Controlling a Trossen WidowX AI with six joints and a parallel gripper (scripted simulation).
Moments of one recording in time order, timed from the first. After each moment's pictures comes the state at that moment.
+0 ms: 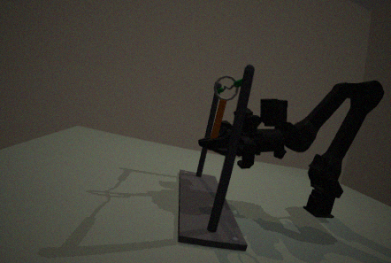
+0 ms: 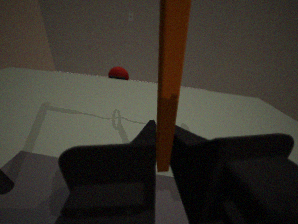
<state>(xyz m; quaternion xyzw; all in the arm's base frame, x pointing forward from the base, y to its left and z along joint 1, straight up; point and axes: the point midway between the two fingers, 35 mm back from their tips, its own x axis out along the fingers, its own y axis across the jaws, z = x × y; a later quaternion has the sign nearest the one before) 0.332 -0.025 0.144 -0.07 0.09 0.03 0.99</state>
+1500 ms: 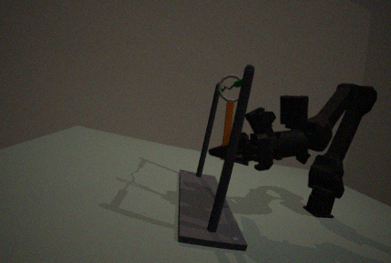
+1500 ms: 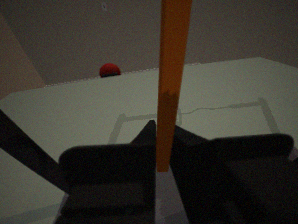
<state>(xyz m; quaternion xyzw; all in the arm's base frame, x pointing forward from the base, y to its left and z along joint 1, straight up) 0.321 0.049 0.141 0.05 0.13 -0.04 0.99</state>
